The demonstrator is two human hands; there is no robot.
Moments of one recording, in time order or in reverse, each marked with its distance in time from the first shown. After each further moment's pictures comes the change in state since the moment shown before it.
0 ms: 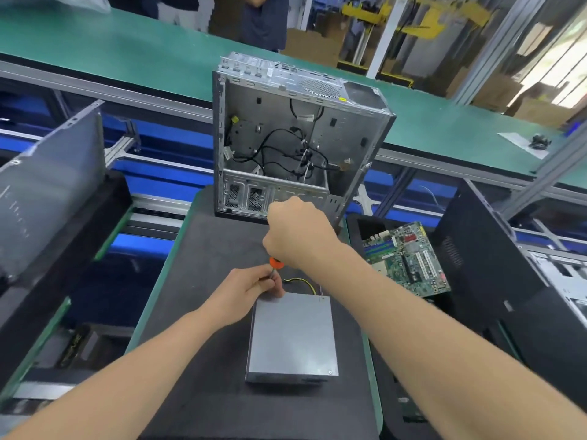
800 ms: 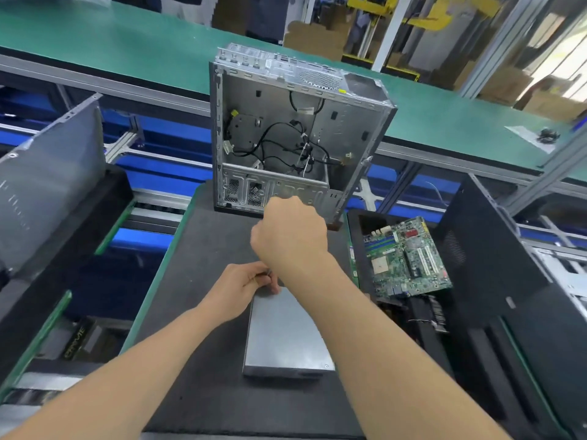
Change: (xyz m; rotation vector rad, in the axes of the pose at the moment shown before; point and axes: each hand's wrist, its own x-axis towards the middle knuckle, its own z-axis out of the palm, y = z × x) left_hand -0.002 -0.004 0.006 0.156 0.112 0.066; right_hand -0.013 -0.016 0.009 0.098 0.140 0.189
